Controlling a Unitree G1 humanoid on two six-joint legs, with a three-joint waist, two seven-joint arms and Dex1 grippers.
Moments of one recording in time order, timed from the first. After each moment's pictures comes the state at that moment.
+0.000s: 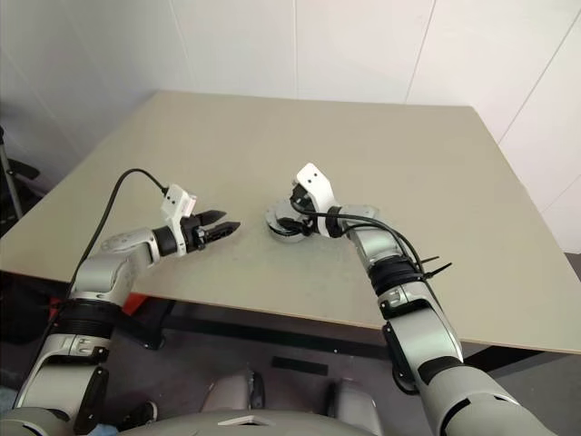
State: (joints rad) left arm -0.41 0.46 0.04 0.24 -0.35 0.47 -0.84; right arm -0.74 -0.21 0.19 0.60 0.04 0.29 0.81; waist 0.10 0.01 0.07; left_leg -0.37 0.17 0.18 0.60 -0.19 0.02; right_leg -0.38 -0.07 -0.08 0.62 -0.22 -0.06
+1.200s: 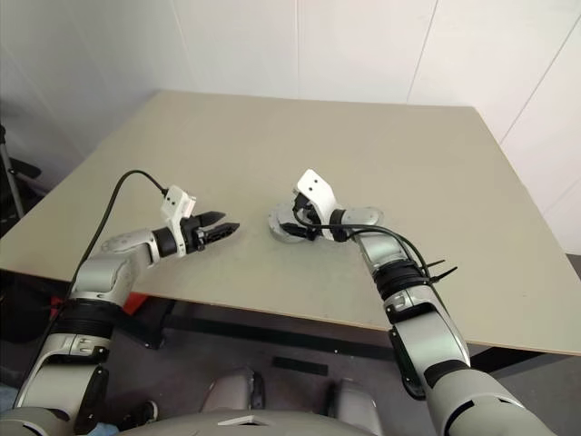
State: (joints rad) left arm -0.42 0.47 0.04 0.26 -0.35 0.46 -0.84; right arm -0.72 -0.24 0.22 0.62 0.00 0.15 0.84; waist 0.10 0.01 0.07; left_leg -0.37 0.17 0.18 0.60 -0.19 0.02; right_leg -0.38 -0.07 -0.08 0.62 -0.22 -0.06
